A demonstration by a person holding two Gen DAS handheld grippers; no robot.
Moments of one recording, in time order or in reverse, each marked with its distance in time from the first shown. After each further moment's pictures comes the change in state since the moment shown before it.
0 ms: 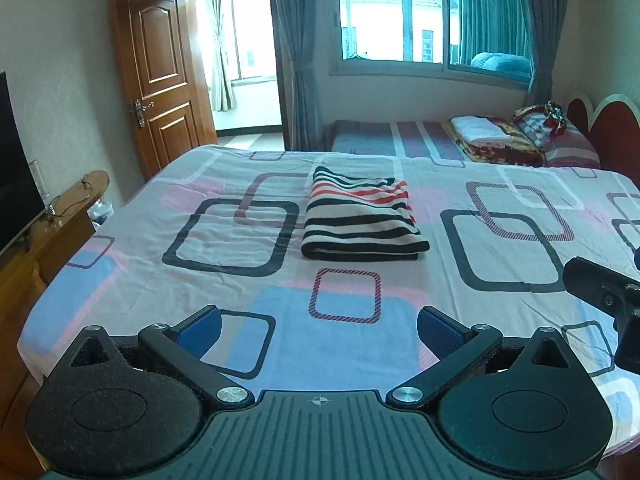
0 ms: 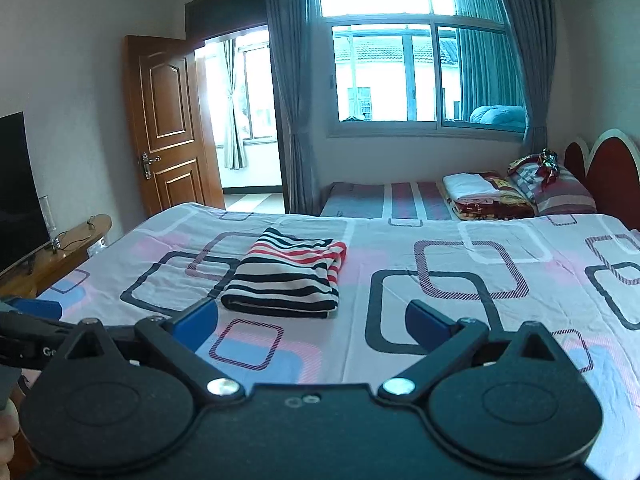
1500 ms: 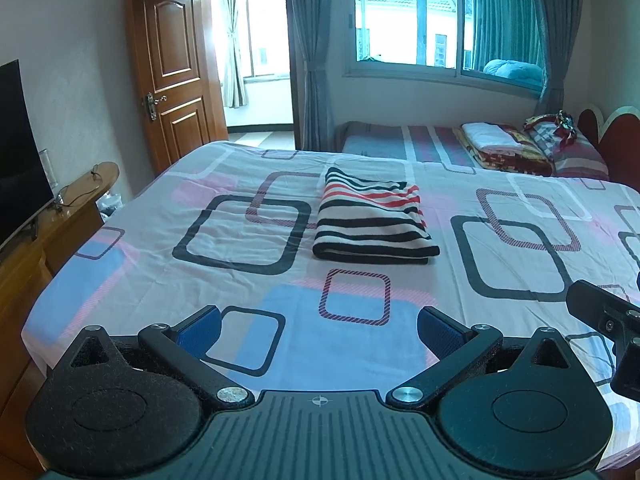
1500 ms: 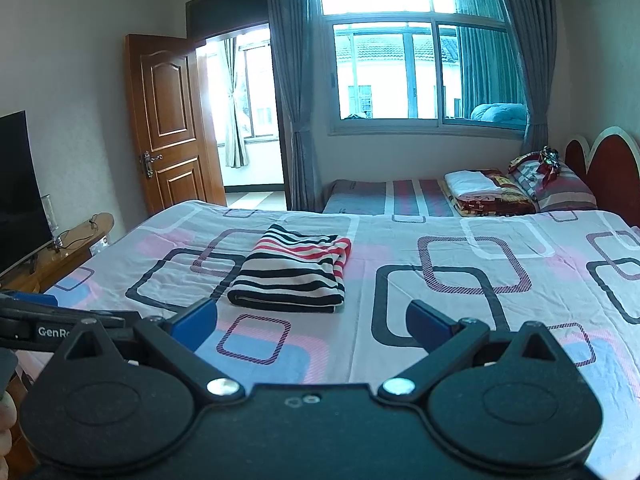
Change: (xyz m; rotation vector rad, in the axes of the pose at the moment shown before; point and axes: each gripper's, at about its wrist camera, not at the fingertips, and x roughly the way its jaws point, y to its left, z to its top) left arm 0.001 0.007 0.001 -0.045 0.005 0.023; right arm -0.010 0.012 -0.010 -0.004 0.002 0.002
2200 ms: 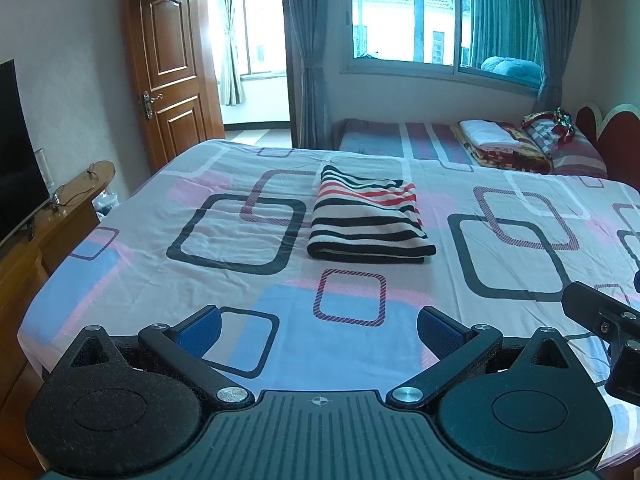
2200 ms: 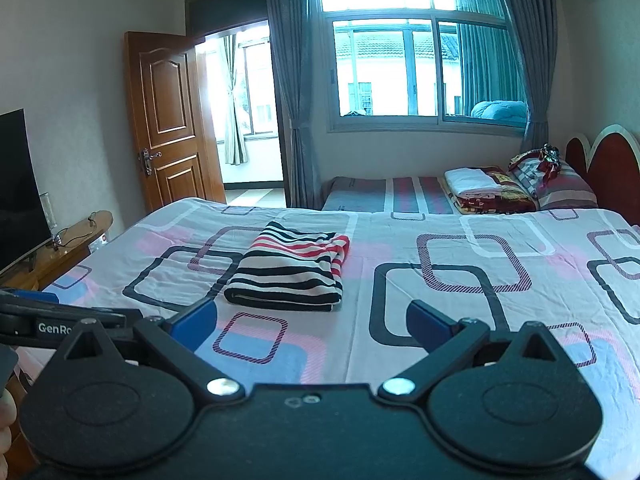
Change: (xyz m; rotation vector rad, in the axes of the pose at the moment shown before) left arm 0.006 -0.005 0.002 0.004 0.008 -0.006; right arm 0.005 -0.003 0.001 0.000 0.009 0.001
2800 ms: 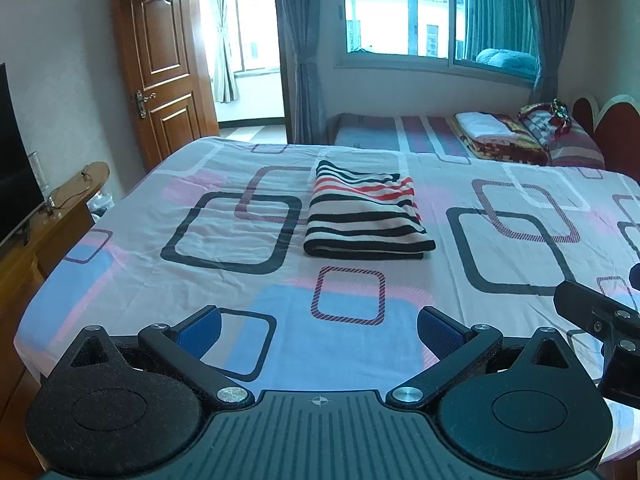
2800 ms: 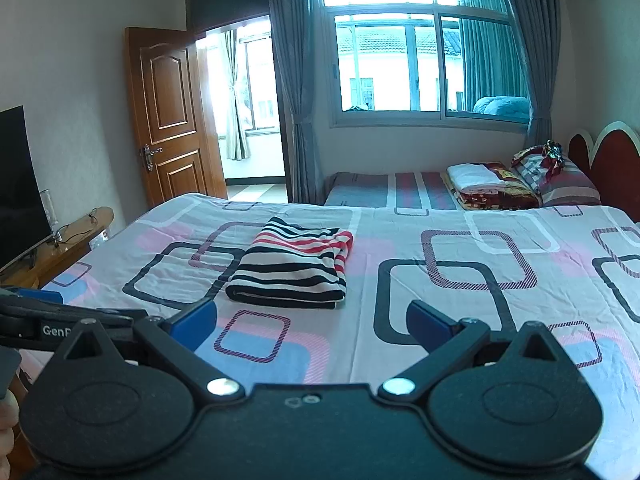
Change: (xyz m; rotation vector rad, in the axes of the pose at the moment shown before) left arm 0.013 -0.003 0.005 0.024 0.018 -0.010; right arm 0.009 -0.003 0.001 0.003 0.018 0.010
